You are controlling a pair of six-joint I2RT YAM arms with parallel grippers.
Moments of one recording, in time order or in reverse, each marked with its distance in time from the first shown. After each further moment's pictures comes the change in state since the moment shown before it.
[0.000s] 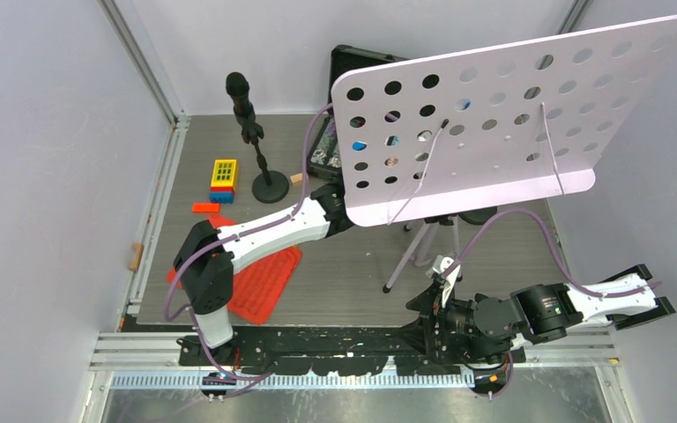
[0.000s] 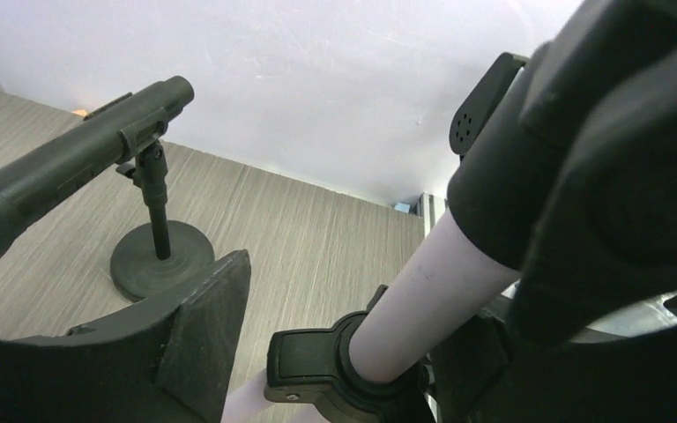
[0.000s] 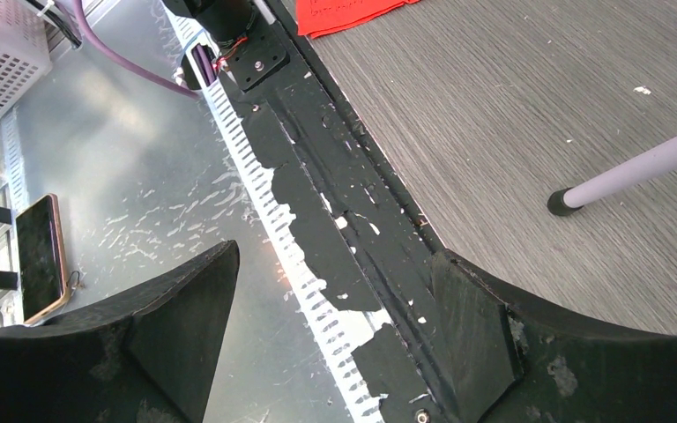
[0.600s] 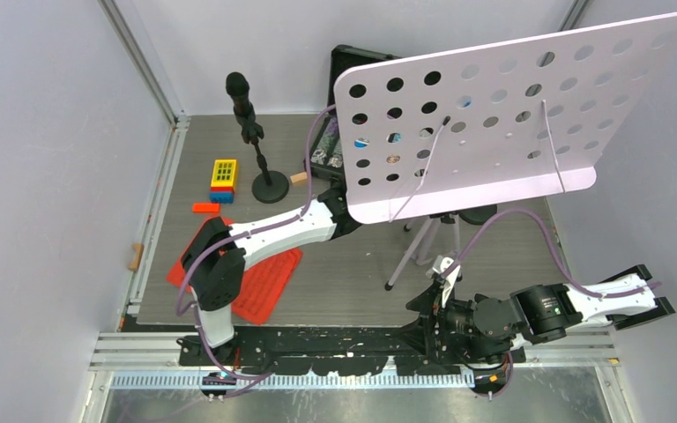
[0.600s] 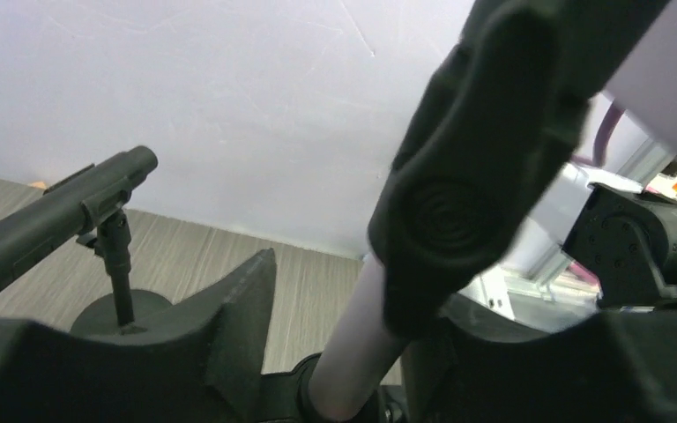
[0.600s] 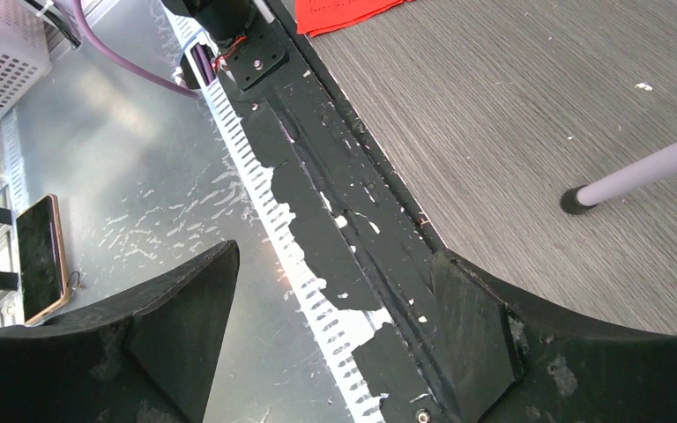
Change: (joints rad) left arm 0.007 0.048 -0.029 0.256 0.051 -0.121; right arm 0.000 -0.002 -0.007 0.002 0.000 0.006
